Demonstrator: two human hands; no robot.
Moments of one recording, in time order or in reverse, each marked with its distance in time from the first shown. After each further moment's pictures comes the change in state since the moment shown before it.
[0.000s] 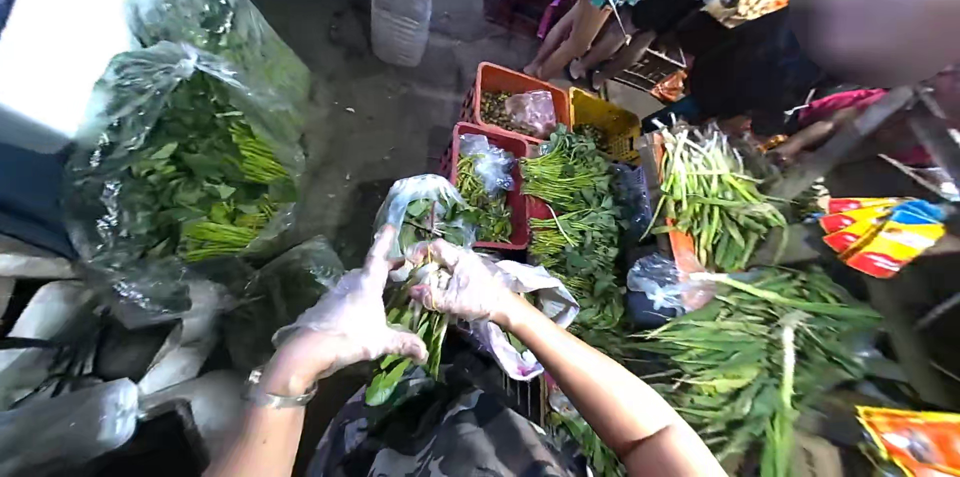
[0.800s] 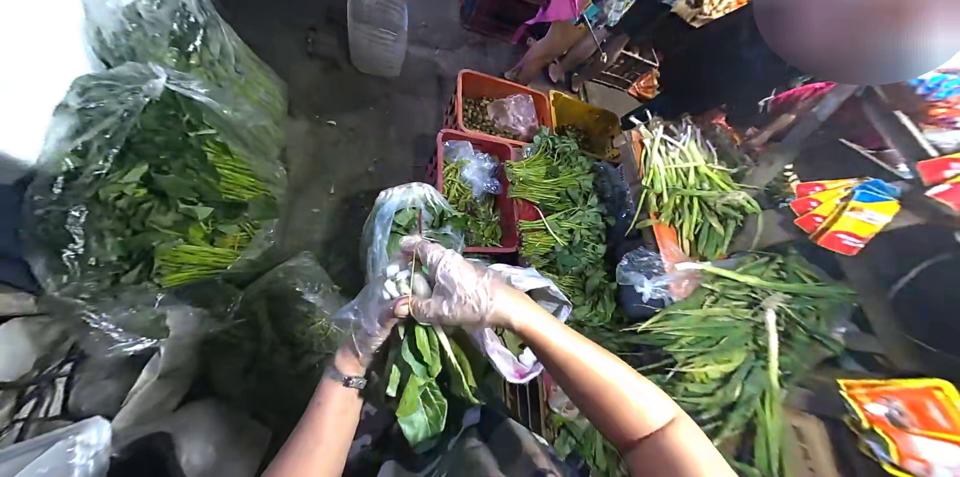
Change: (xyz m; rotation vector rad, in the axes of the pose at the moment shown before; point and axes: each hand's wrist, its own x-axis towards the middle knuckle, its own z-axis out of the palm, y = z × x) left_hand 0.031 -0.036 0.086 -0.925 0.431 0.495; right_hand -0.011 -0.041 -0.016 -0.170 -0.135 0.167
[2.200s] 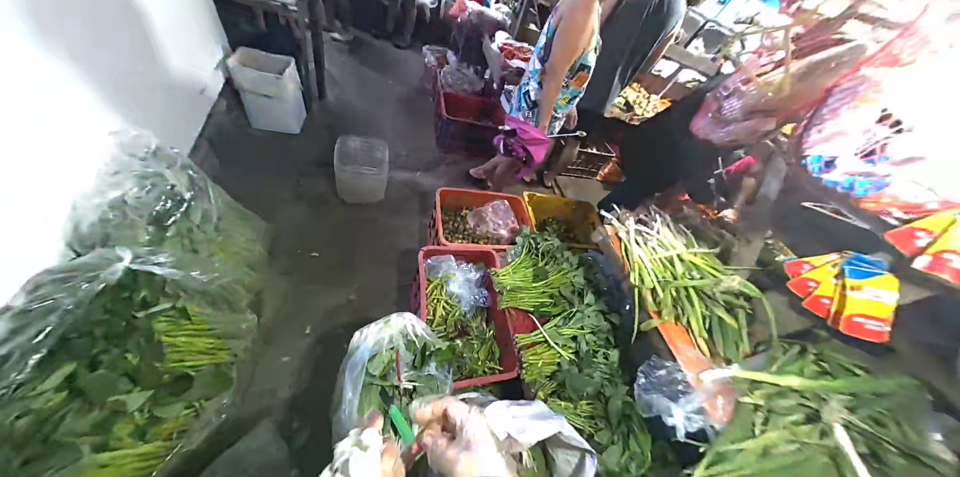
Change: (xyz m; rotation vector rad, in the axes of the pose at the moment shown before) left_hand 0.067 -0.023 0.023 -0.795 -0.372 -0.068; right_hand -0.001 0.078 -0.005 0.563 0.509 -0.026
